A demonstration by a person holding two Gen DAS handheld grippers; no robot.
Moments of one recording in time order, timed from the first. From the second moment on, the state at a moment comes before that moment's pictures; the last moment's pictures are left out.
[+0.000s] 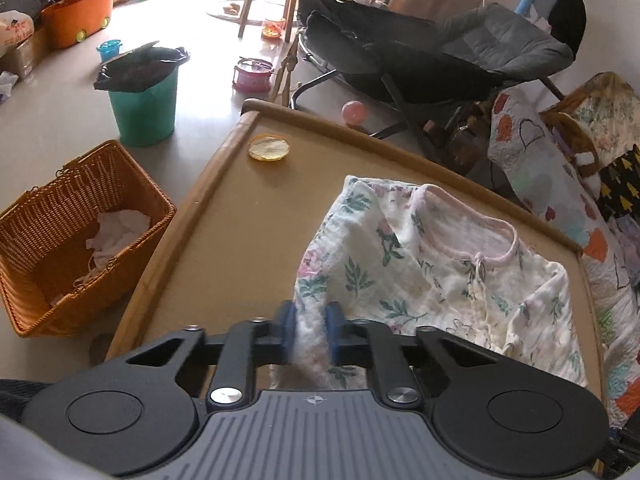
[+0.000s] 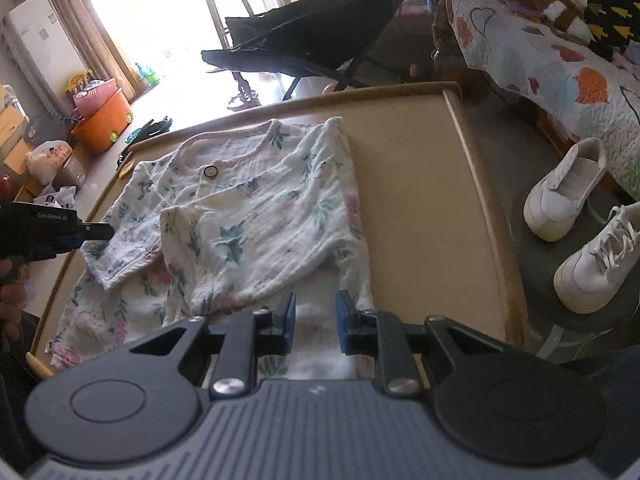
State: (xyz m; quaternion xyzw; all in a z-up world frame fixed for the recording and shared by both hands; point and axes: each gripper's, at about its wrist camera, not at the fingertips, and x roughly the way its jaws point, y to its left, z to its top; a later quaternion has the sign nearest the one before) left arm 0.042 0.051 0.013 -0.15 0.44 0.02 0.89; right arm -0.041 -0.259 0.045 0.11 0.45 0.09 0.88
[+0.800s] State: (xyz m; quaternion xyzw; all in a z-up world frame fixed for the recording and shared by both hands) left arm 0.011 -0.055 0.054 0.05 0.37 -0.10 0.92; right arm -0.044 -0.258 0.044 0.10 0.45 0.10 0.88
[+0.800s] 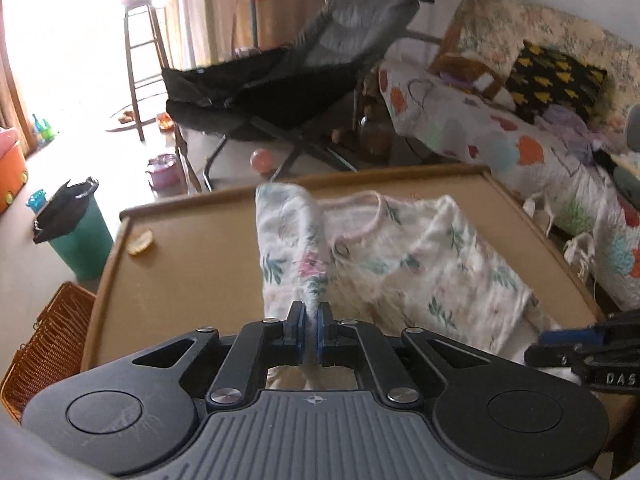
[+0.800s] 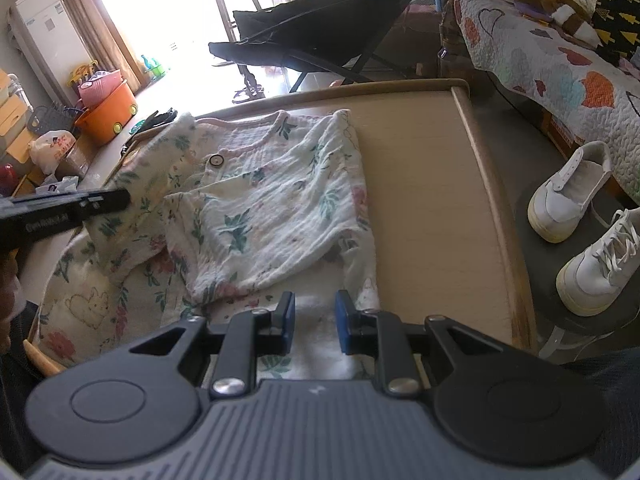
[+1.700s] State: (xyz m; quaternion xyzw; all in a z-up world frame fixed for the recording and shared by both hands) left arm 0.002 -0.019 0.024 -0.06 0.40 -0.12 0.91; right arm 0.016 -0.291 0.062 0.14 0.43 0.05 0.89
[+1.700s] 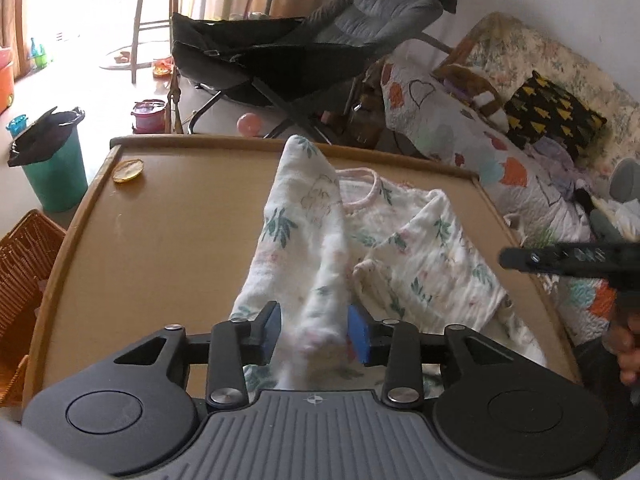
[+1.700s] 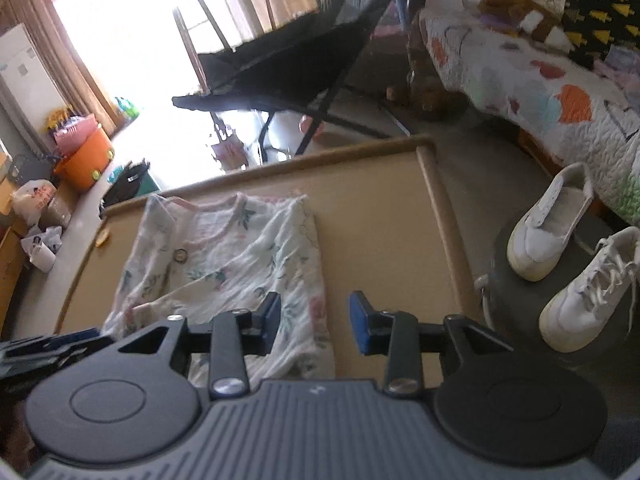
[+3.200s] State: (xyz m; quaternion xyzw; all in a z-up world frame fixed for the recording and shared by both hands) left arm -0.007 0.003 0.023 -0.12 0.42 -0.11 0.89; right arm 0.010 -0.157 0.054 -0.19 0.37 0.18 0.89
